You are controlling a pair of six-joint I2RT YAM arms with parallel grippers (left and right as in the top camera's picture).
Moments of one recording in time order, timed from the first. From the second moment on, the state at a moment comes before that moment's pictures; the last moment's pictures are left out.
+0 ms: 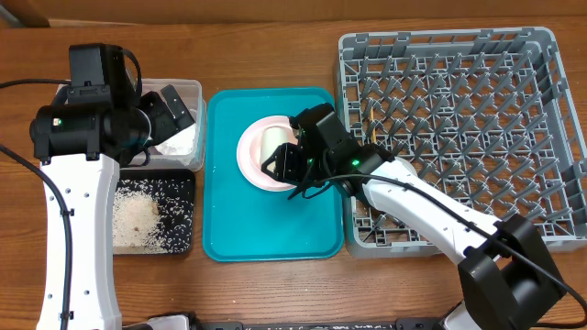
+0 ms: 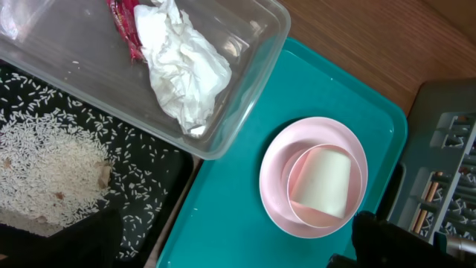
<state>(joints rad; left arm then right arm) 0.07 1.47 1.62 -1.23 0.07 -0.49 0.67 1.73 1.18 -0.28 -0.48 0.91</state>
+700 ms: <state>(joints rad) 0.07 1.47 1.62 -1.23 0.07 -0.49 0.71 1.80 1.18 -0.22 -0.15 1.22</state>
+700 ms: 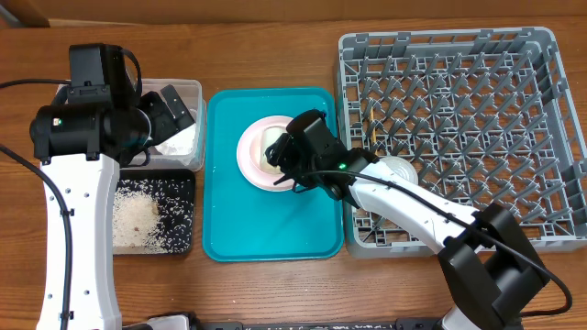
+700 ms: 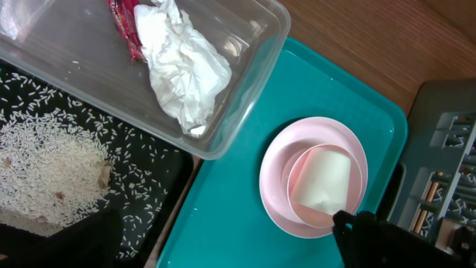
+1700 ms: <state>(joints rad) 0.07 1.47 1.62 -1.23 0.07 -0.49 0.75 1.81 1.13 -0.01 0.02 0.91</state>
